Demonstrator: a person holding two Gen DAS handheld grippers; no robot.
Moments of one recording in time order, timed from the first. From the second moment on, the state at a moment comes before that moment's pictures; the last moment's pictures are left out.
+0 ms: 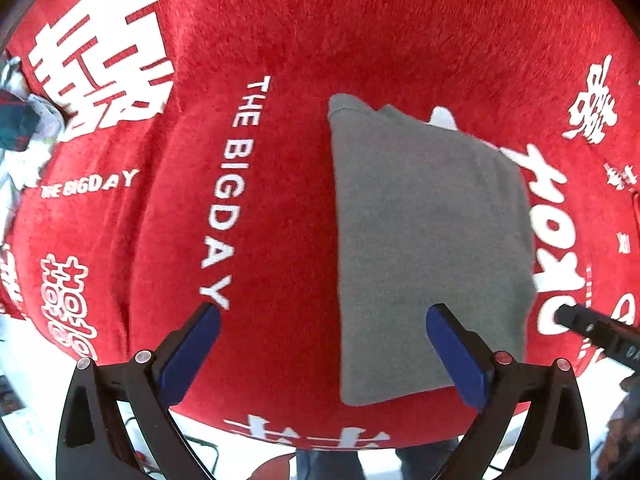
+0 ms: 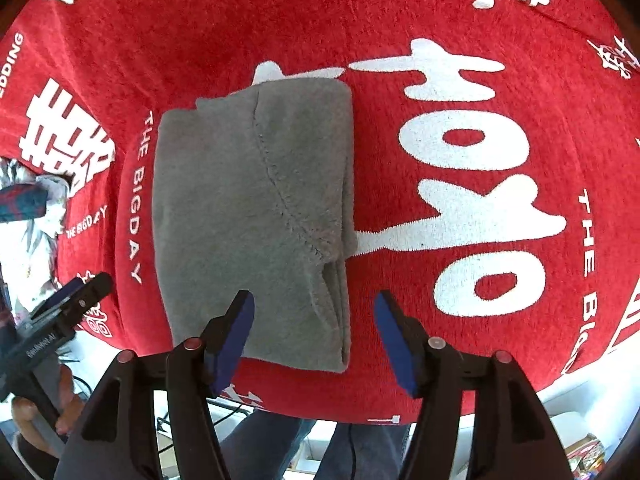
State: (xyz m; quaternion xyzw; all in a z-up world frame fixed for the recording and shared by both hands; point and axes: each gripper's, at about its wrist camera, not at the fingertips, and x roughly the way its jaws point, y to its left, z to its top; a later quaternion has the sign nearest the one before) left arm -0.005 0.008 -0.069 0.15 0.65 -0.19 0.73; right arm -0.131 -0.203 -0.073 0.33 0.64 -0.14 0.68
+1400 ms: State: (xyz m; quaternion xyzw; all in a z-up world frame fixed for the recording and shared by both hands) left arm -0.036 -0.009 -0.006 0.19 0.63 -0.19 0.73; right arm -0.124 -0.180 0.030 0.24 0.62 -0.19 0.72
